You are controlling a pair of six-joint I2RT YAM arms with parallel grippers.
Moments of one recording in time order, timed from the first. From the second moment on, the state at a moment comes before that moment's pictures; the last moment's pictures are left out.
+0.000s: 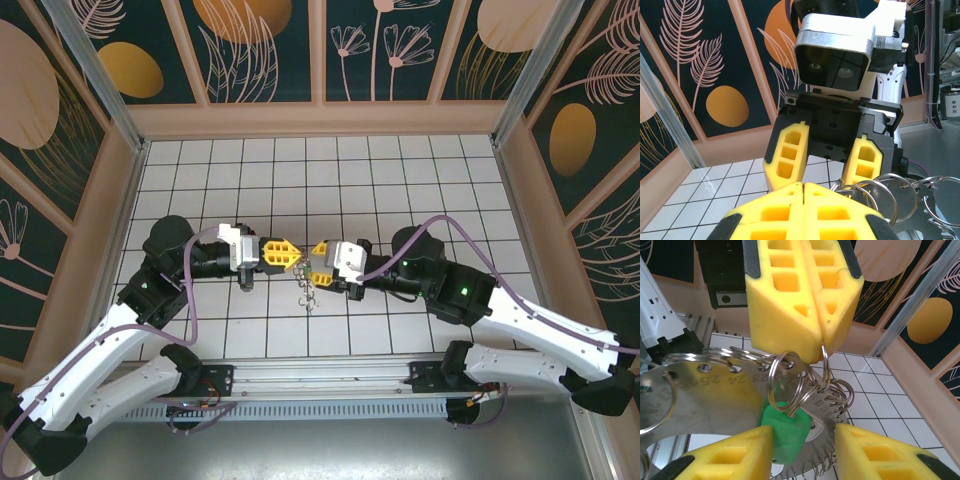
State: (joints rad) left arm -0.67 0.81 0.85 -0.01 0.86 0.20; right arm 1.11 0.93 0.97 -0.24 -0.21 -0.42
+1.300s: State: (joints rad) left arm -0.67 0.80 0.85 0.01 0.86 0.20; right arm 1.11 0.91 0.95 -0.19 -0.15 -0.41
